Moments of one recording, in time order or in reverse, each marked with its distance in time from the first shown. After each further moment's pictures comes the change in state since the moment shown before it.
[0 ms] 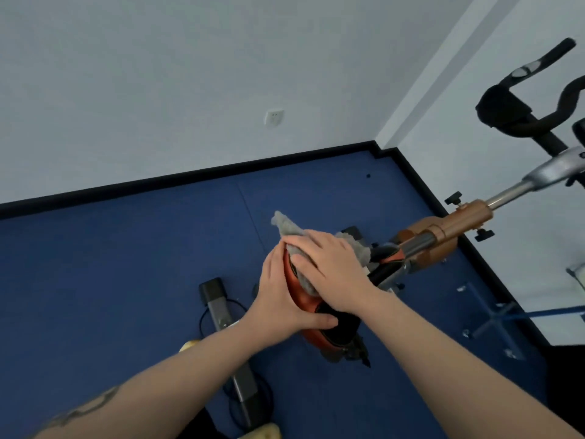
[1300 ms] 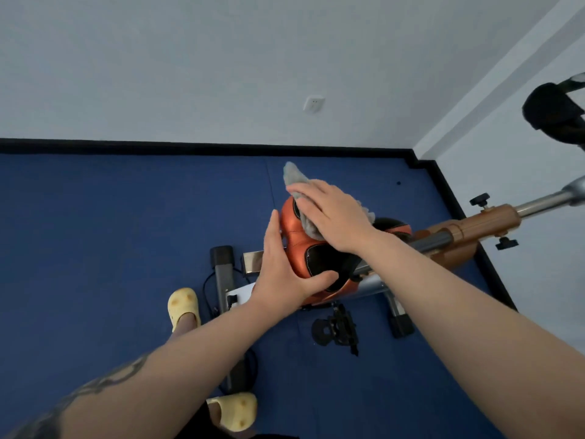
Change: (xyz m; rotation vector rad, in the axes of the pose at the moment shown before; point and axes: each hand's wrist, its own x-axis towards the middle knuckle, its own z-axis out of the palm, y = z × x) left_hand -0.037 -0.016 0.066 -0.159 0.356 -0.039; right_hand 0.013 0.025 0.003 0.018 -0.063 -0.163
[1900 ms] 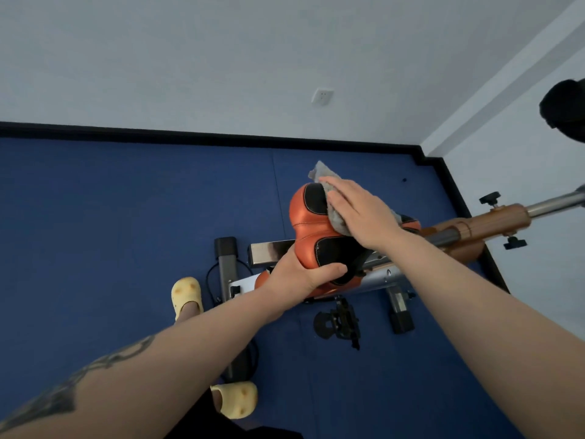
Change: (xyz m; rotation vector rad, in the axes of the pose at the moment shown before) left_hand 0.003 -0.006 0.004 -0.301 -0.226 -0.190; right_hand -0.017 0.018 -0.012 0.007 0.015 0.102
